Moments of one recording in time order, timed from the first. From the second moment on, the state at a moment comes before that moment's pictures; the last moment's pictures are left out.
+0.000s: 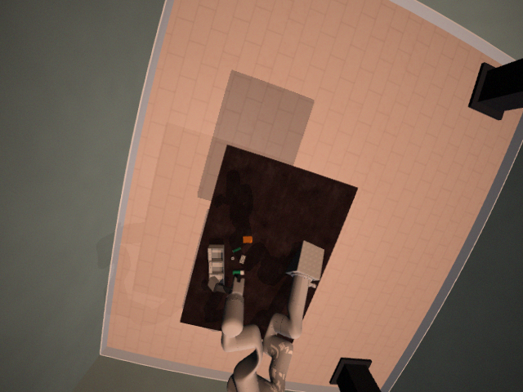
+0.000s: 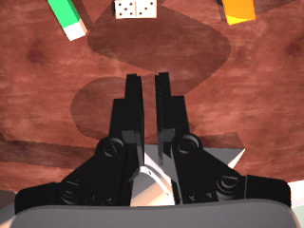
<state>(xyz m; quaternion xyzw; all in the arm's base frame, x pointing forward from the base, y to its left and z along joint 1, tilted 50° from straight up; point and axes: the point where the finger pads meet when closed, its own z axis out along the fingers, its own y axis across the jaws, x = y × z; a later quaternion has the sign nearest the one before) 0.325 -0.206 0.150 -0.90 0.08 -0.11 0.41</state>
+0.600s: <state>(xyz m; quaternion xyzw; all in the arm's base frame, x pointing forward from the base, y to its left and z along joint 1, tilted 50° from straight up) 0.430 -0.159 0.110 -0.90 -0.07 -0.17 0.39</state>
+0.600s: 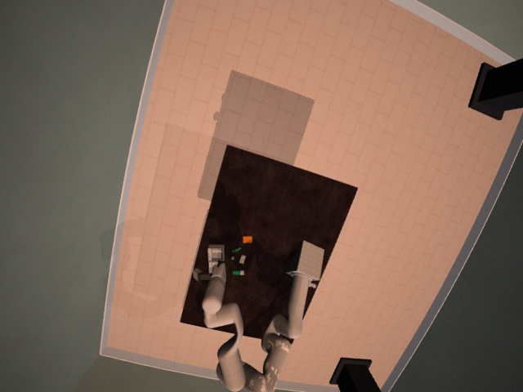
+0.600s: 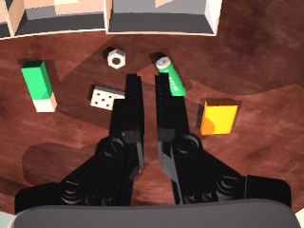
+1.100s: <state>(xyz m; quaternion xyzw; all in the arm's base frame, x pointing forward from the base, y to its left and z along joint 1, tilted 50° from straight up) 0.479 -0.137 0.089 -0.90 -0.07 -0.18 0.39</state>
